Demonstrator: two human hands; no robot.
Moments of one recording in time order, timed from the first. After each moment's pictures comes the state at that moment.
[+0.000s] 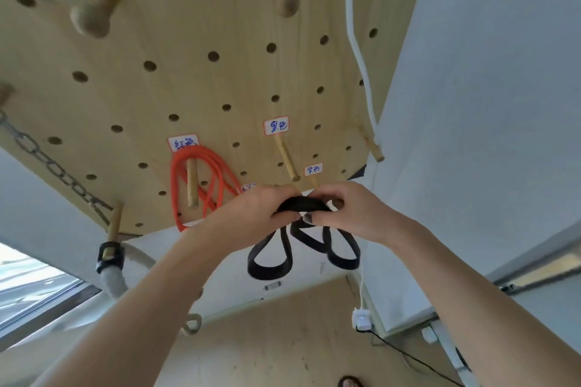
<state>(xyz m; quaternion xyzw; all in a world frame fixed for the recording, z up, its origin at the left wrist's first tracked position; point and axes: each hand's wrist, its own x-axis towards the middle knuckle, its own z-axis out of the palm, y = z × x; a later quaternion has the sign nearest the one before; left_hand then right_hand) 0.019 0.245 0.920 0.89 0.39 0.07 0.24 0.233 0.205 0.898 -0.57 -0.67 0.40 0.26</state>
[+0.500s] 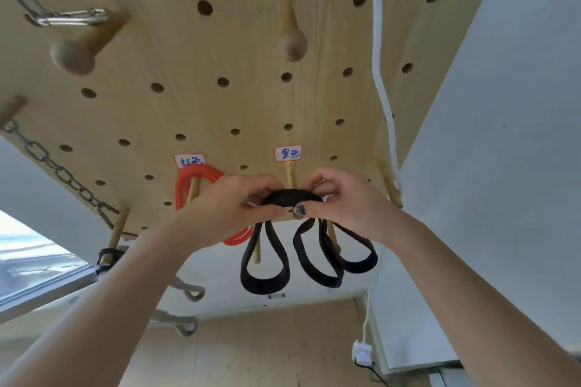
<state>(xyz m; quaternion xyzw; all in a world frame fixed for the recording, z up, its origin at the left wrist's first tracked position) 0.007 0.278 0.959 0.81 0.47 0.18 0.31 0.240 0.272 0.947 -0.51 -0.68 0.46 0.27</state>
